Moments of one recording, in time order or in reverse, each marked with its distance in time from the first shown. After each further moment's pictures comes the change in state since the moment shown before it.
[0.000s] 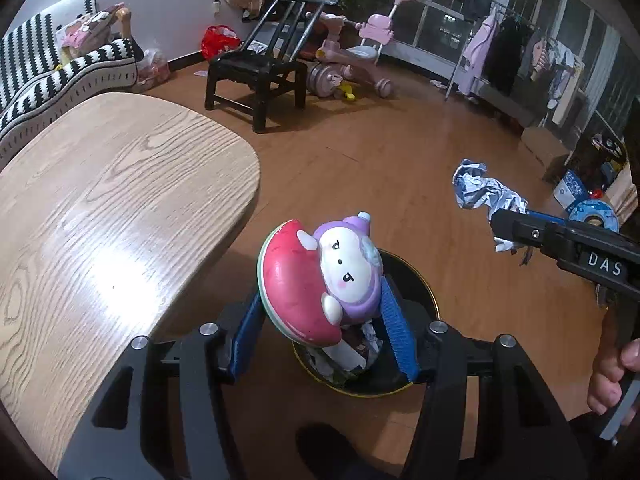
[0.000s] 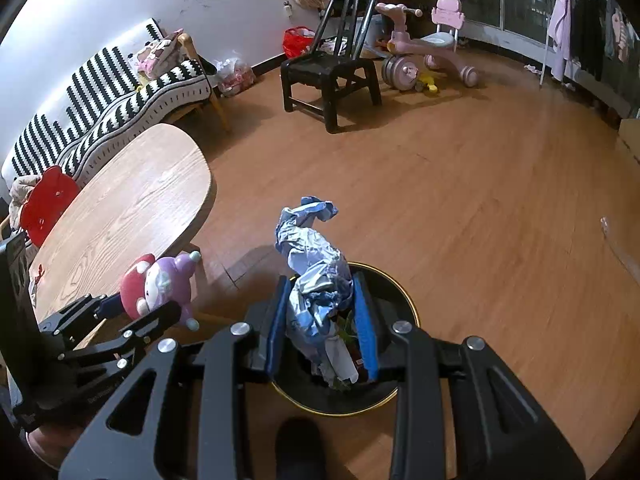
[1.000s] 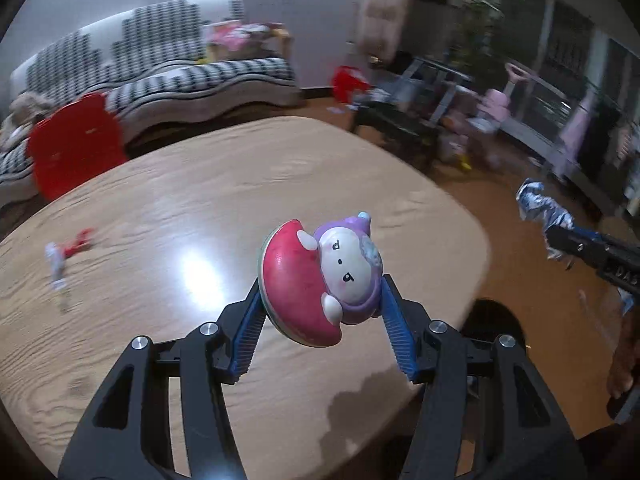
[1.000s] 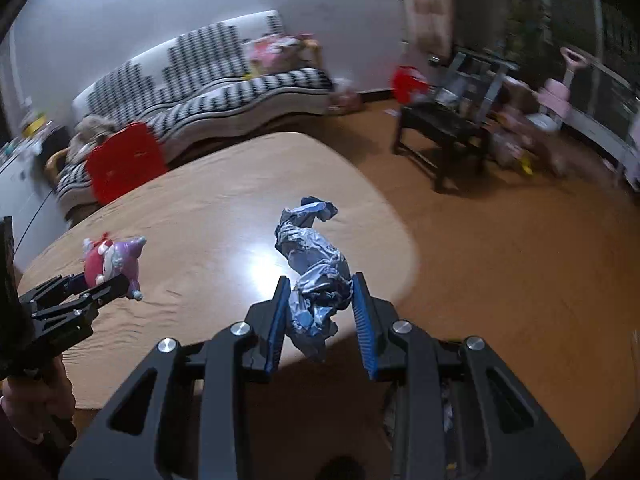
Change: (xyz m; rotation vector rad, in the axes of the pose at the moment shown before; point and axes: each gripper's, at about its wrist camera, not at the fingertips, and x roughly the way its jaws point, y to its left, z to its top) left arm -0.145 0.180 -0.022 -0.236 -0.167 0.283; right arm -0.011 0.192 0.029 -0.289 -0.109 0.171
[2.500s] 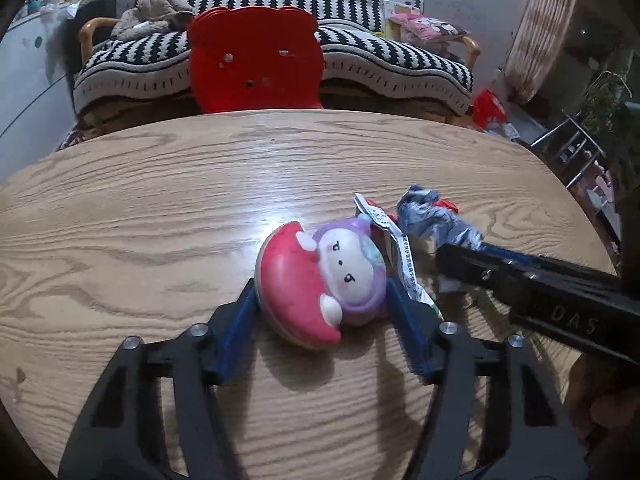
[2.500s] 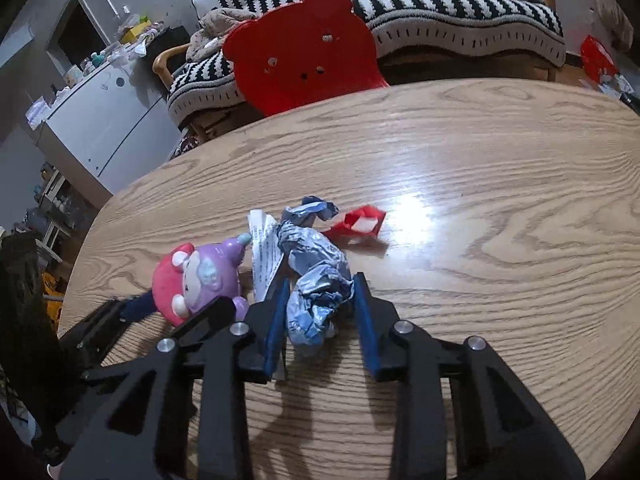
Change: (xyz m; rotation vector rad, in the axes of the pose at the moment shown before) left arm -0.004 0.363 -0.043 -0.369 0.041 0.309; right arm 0.248 0.477 0.027 -0.249 0.294 0.475
